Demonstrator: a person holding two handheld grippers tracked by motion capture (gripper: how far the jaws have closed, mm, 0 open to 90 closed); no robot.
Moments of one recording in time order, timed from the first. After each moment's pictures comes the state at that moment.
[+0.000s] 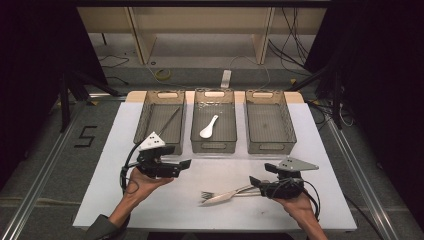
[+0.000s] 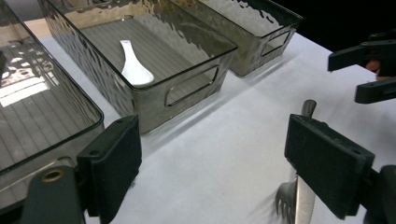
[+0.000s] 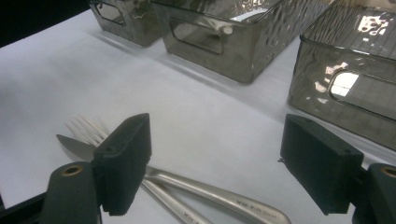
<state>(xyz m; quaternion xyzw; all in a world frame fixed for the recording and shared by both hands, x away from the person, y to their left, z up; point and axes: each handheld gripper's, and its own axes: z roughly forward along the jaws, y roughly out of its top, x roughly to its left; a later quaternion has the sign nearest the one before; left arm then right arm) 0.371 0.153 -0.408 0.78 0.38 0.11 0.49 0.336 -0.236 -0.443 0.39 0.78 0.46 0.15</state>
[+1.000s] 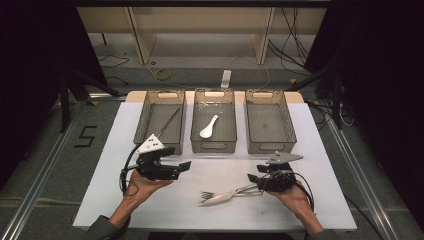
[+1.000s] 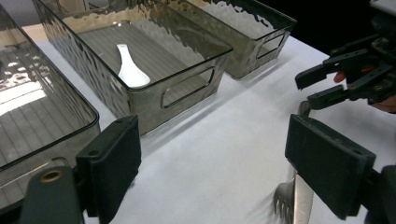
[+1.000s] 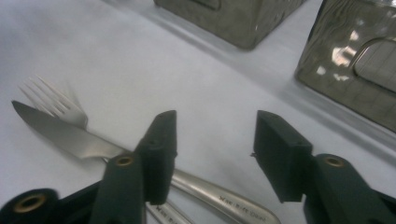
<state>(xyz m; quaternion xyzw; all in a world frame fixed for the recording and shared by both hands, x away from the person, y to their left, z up) 0.365 0.153 -0.410 0.77 0.36 0.12 0.51 0.364 -0.227 -0.459 0.38 0.83 0.38 0.12</state>
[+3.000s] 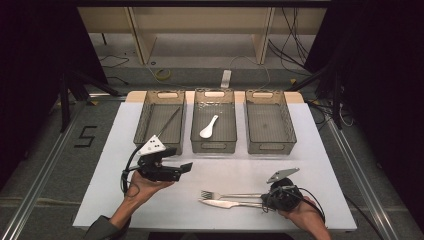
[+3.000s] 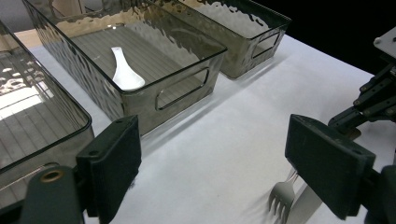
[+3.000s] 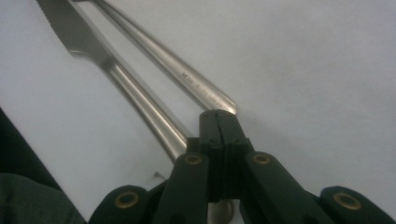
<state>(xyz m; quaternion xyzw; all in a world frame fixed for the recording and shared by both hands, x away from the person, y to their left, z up) 0.365 0.151 -0.412 0.78 0.35 0.12 0.51 0.324 -0.236 -0.468 0.39 0.88 0.25 0.06</state>
